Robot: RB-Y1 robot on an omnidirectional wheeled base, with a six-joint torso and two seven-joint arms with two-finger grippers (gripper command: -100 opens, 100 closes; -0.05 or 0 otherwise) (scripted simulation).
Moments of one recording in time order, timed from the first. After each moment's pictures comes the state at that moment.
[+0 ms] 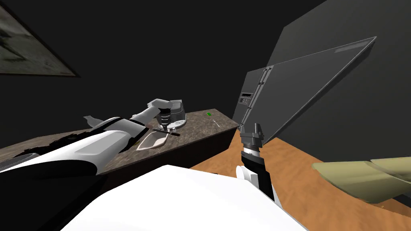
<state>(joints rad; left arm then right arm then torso) -0.94 0.95 -0.29 -1.02 0.84 1.97 0.36 0.50 0.05 0.04 -2.32 -0.05 -0.38 -0.16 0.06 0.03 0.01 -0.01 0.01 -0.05</state>
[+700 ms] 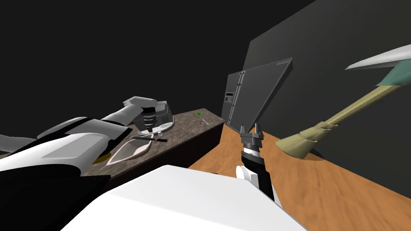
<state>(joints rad) -0.84 1.14 -0.20 -0.94 0.86 1.95 0.28 0.50 0.05 0.04 -2.32 -0.05 -0.38 -0.16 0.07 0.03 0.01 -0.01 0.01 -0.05</state>
